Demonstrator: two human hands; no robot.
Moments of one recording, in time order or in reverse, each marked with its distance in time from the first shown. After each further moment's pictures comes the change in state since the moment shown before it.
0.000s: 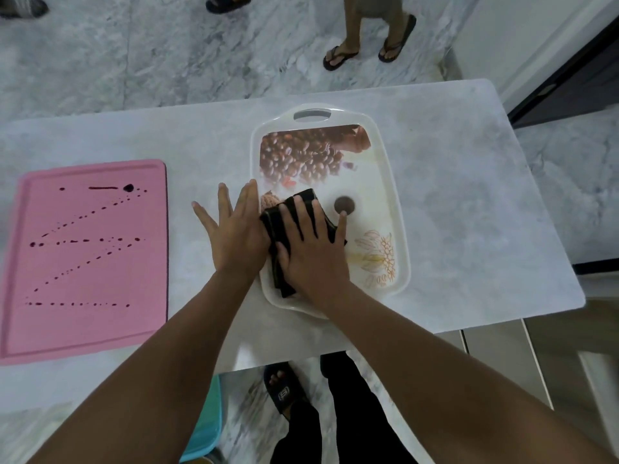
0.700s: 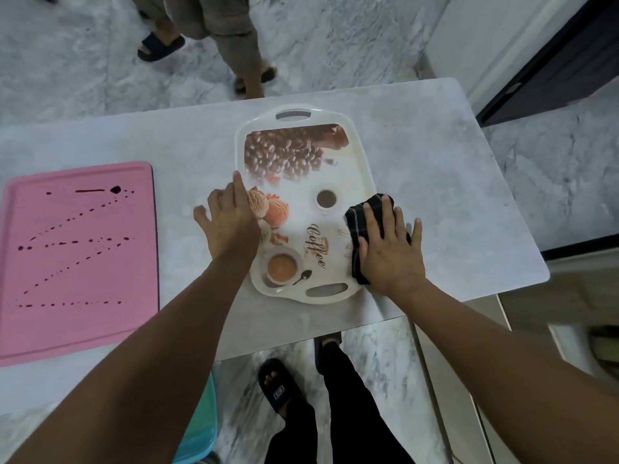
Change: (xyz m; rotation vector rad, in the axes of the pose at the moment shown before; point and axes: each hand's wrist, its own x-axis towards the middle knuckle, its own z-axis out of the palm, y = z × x) left_hand 0.001 0.015 -0.001 0.160 0.001 -0.081; right_hand -0.055 0.120 -0.036 -0.121 -0.163 0.299
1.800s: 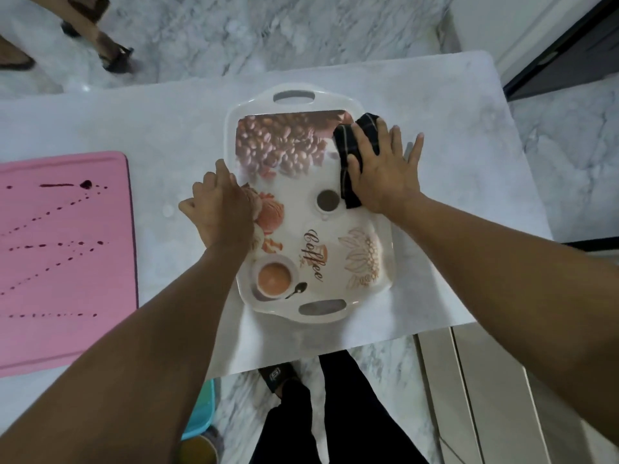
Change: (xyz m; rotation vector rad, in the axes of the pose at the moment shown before) left_hand 0.045 0.015 0.008 -0.156 0.076 -0.204; right_hand 0.153 -0.004 -0.031 0.011 0.066 -0.096
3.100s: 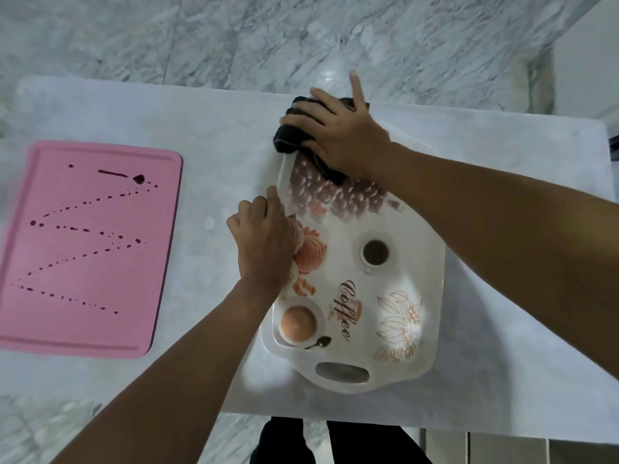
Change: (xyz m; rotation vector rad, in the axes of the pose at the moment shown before) left_hand -0.001 0.006 -0.003 0.042 0.063 0.044; right_hand 0.145 -0.122 -0.037 -0.224 0.164 -0.870
